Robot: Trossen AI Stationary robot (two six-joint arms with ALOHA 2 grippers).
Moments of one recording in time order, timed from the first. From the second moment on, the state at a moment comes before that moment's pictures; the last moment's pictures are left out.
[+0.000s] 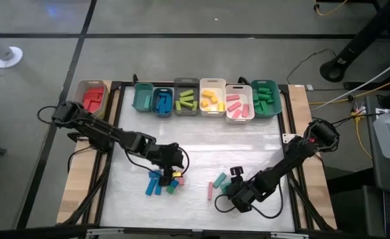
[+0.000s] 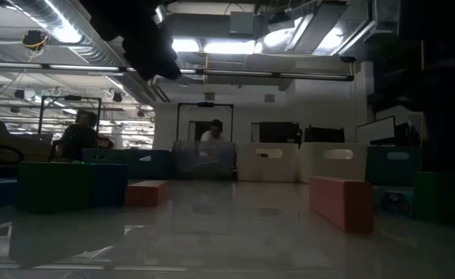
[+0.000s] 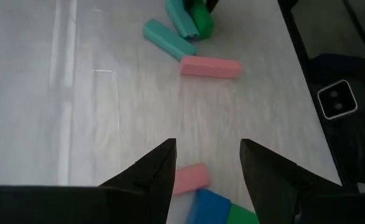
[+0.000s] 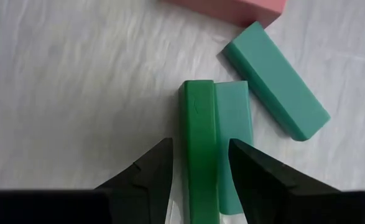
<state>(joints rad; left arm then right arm) -0.31 1.49 0.96 -0.25 0.01 -0.28 0.69 1.77 1.05 -0.52 0.24 0.45</state>
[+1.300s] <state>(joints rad) -0.37 1.55 0.96 -0.08 -0.13 -0.25 0.67 1.74 1.45 -1.39 0.48 0.37</state>
